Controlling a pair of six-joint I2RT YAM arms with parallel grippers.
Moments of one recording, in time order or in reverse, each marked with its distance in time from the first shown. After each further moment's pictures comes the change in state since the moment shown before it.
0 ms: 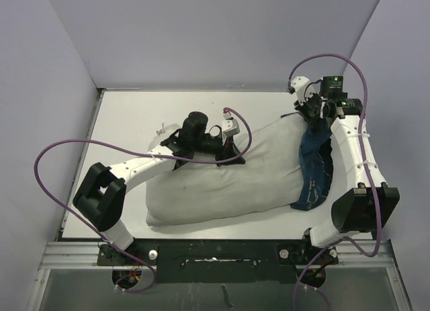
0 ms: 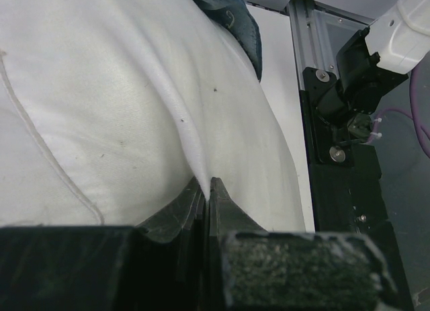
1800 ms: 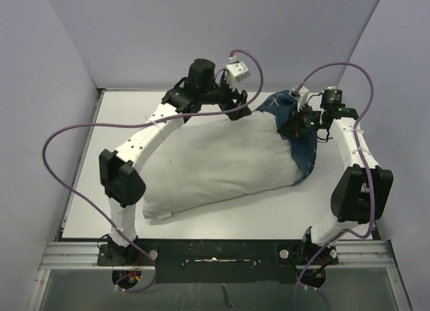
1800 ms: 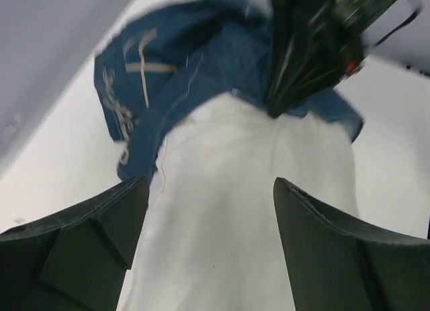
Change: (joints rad) left arm 0.095 0.241 0.855 -0.548 -0.330 0.117; right arm -0.101 0.108 -0.182 0.155 -0.771 0.192
